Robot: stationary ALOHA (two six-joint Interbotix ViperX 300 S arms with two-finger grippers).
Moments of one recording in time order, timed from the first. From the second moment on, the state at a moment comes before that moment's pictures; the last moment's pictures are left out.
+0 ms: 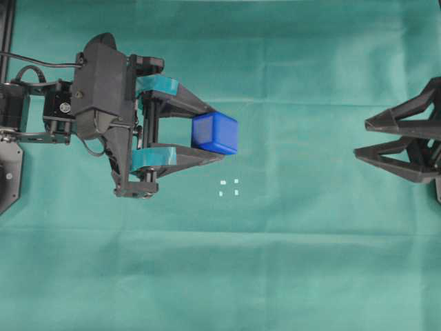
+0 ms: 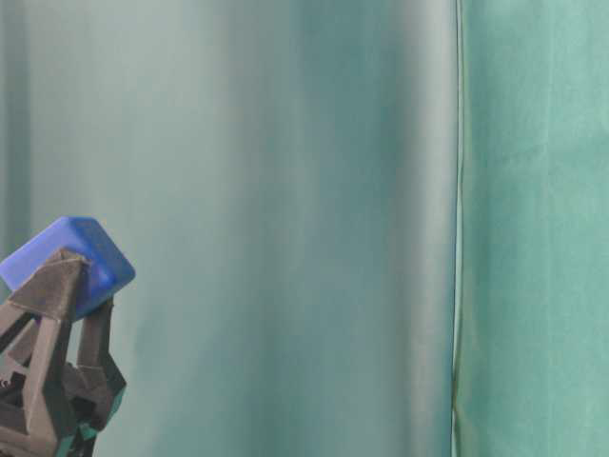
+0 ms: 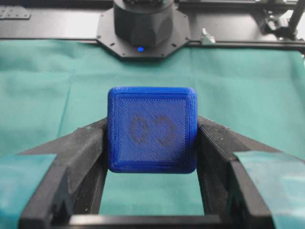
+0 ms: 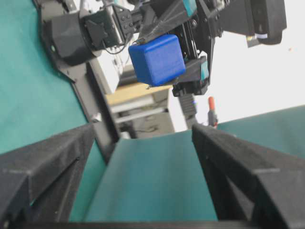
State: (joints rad) left arm -0.01 -0.35 0.56 0.00 0.03 -0.02; right arm -0.01 -0.90 1.02 -0.72 -0.15 -0.41
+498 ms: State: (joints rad) left arm -0.01 -0.35 0.56 0.01 0.03 -0.02; right arm -0.01 -0.90 1.02 -0.73 -0.15 -0.42
